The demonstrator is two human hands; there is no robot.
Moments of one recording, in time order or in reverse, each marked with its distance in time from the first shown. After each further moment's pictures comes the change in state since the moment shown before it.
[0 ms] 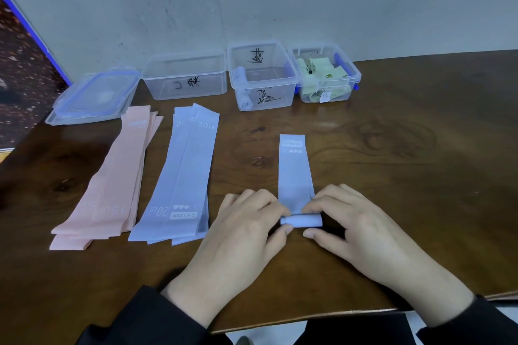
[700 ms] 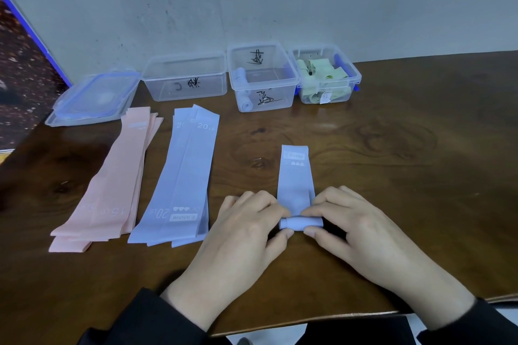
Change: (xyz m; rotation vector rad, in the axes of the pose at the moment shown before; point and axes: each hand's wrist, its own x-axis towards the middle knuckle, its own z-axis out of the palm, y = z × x) left_hand 0.000 -0.001 -0.001 -0.012 -0.015 0.002; right_hand 0.000 -0.001 0.000 0.001 0.002 -0.003
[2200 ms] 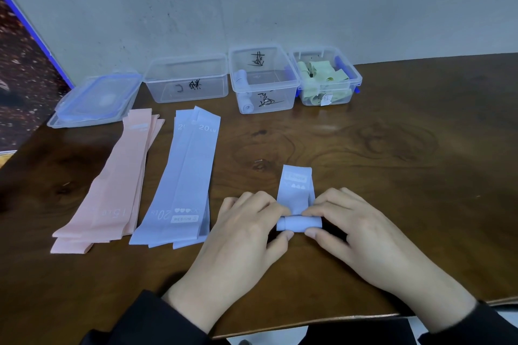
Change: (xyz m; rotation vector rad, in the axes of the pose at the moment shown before) left_hand 0.000 0.000 0.000 -0.012 -0.003 -0.039; right_hand 0.000 0.000 0.001 -0.009 -0.005 0.017
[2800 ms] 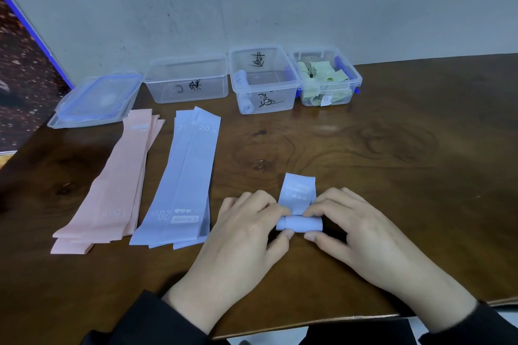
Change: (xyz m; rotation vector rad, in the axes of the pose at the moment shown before) left_hand -0.001 0.000 0.000 0.020 0.029 0.001; right_hand 0.001 0.000 -0.001 0.023 -0.005 0.003
